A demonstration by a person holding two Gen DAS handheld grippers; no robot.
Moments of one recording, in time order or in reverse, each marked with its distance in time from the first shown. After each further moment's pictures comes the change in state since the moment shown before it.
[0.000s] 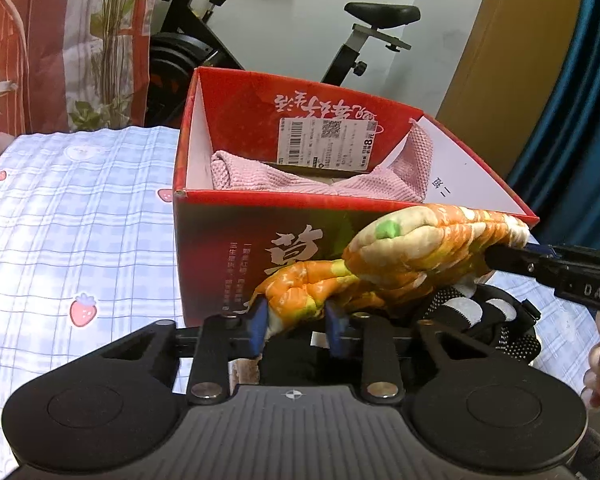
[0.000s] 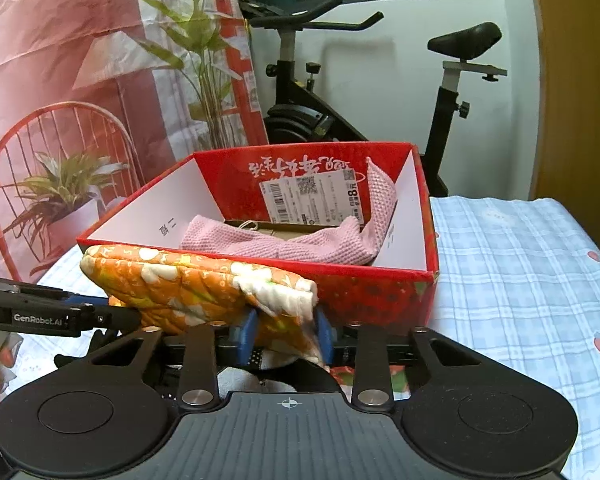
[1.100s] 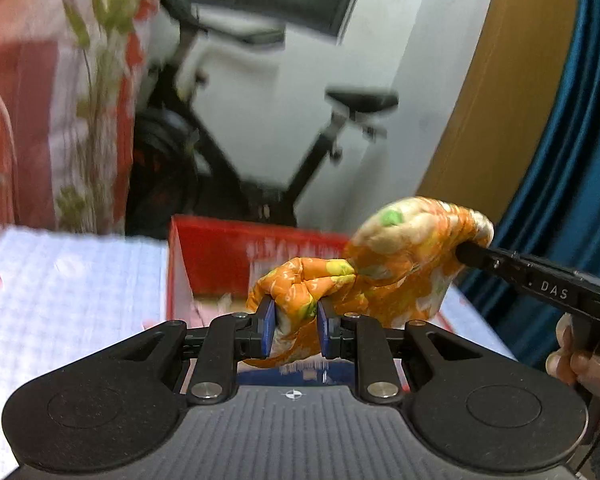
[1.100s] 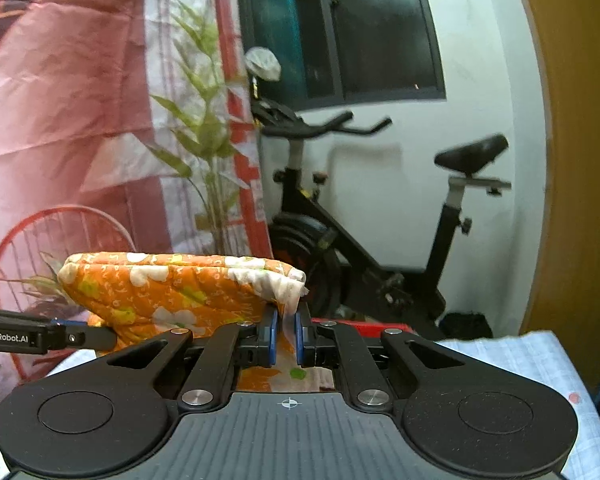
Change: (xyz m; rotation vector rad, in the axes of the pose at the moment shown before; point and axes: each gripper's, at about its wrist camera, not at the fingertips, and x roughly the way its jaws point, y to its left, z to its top) left arm -0.034 -0.014 0.100 -0.026 -0.133 -0.078; right arm -0.025 -0.012 0.121 -0.044 -0.218 -0.003
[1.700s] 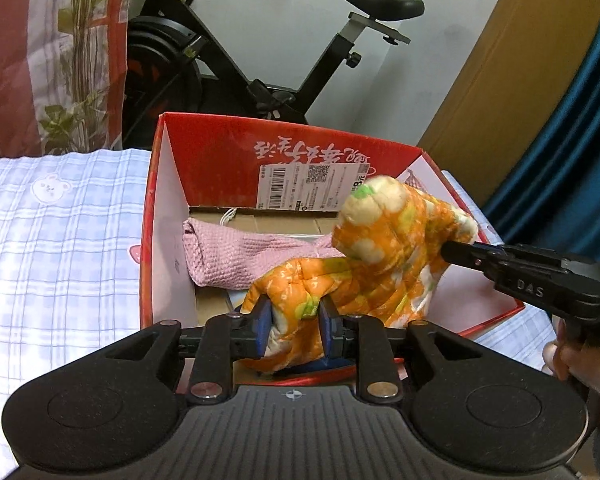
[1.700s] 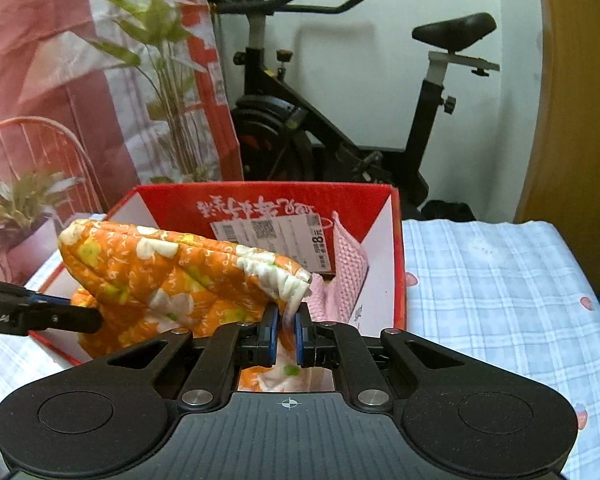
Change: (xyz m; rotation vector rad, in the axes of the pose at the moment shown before) left arm 0.057 0.020 -0.011 -0.004 0.247 0.018; right arm 0.077 -0.009 -0.060 0.056 0.313 -0.080
